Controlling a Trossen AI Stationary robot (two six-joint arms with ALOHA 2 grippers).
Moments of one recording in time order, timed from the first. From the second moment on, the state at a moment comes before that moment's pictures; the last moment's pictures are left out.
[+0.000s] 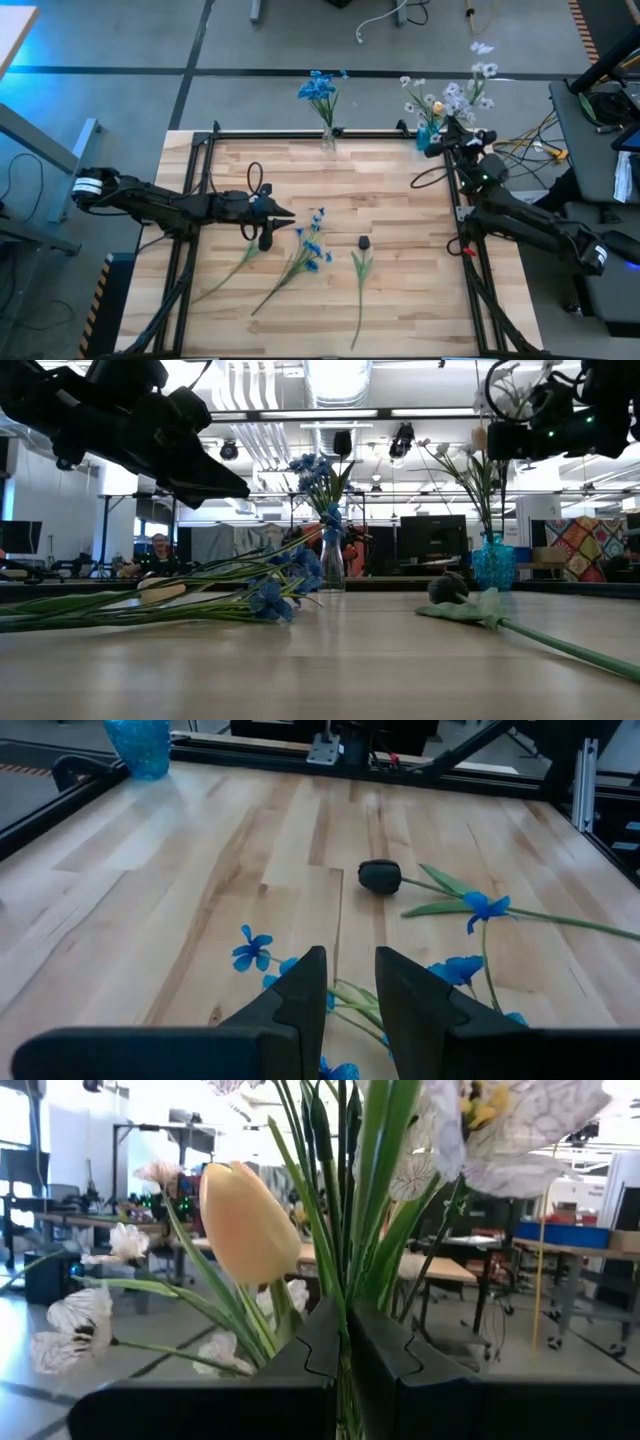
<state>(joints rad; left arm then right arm) -0.01 1.17 0.35 0.48 -0.06 -0.11 -0.77 0.63 0.18 0.69 0.55 -0.26</state>
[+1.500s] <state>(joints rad) -0.01 1.17 0.35 0.48 -0.06 -0.11 -0.77 0.85 0.19 0.85 0.66 -0.25</state>
